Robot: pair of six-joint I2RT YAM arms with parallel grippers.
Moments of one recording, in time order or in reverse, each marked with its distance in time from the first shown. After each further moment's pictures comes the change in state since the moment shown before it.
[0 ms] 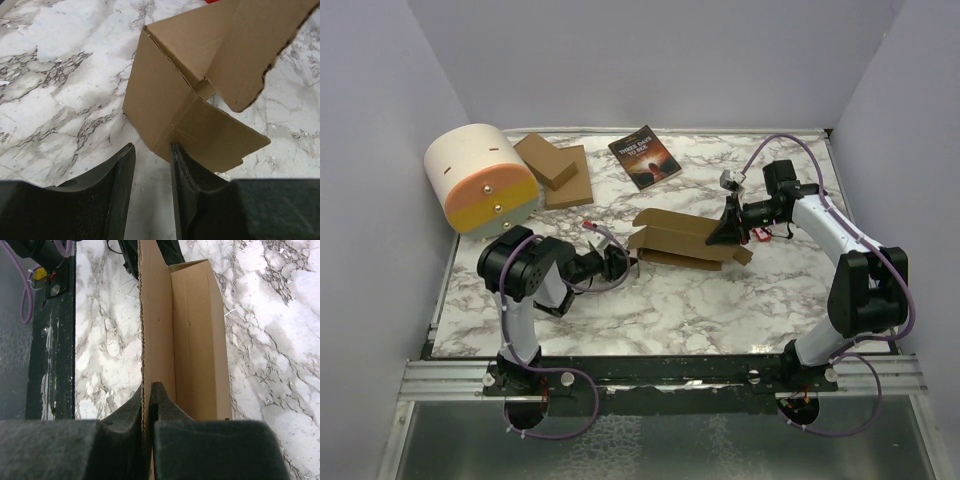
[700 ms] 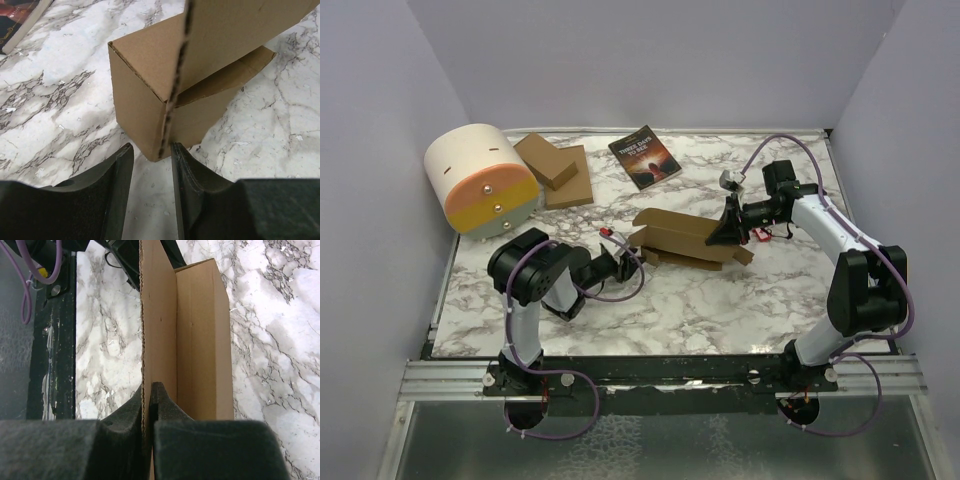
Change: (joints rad) left arm -0.139 0.021 0.014 0.002 -0.195 0.136; right arm 0.000 0.008 0.000 0.000 -0.003 0.000
